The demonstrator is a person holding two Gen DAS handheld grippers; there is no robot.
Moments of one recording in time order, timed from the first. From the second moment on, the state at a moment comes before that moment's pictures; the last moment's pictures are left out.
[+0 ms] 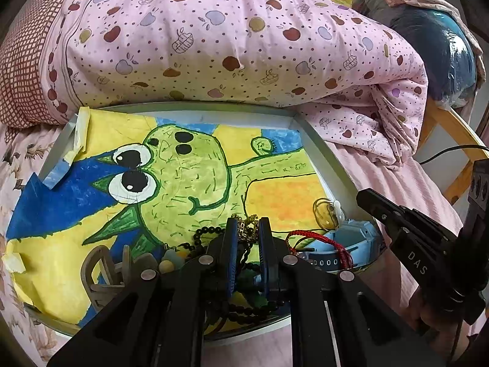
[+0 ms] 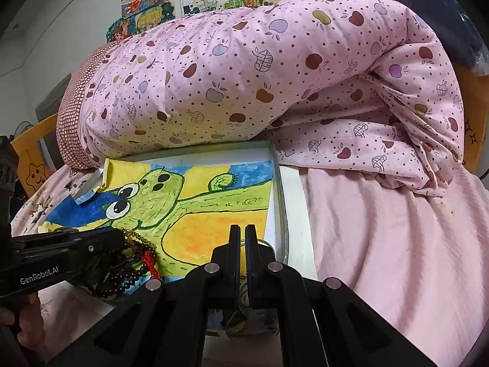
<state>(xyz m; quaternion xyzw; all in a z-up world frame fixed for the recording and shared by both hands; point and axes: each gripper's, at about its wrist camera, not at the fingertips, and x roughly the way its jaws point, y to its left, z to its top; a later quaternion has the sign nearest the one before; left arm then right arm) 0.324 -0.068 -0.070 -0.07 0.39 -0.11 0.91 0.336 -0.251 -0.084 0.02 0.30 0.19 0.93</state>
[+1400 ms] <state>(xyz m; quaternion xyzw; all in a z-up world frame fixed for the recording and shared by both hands) 0.240 -0.019 0.013 -0.11 0.28 -0.01 0.95 0.240 -0.244 0.013 0.03 0.19 0.21 0.96</state>
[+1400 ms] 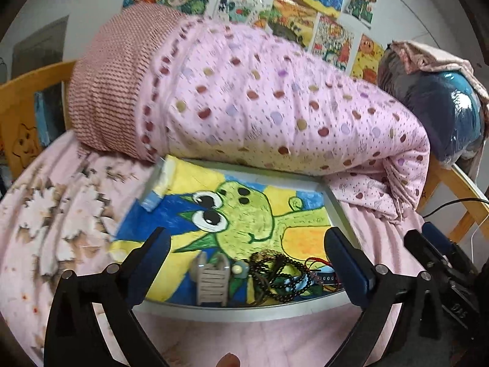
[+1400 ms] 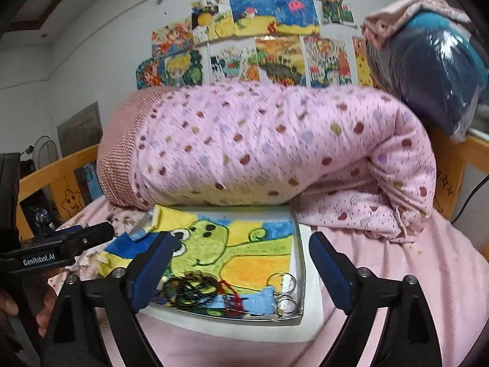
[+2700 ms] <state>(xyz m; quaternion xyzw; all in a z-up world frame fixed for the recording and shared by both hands) 0.053 0.015 0.026 -0.06 0.22 0.01 0.97 0.067 -0.240 0.017 0.03 0.16 0.18 0.97</state>
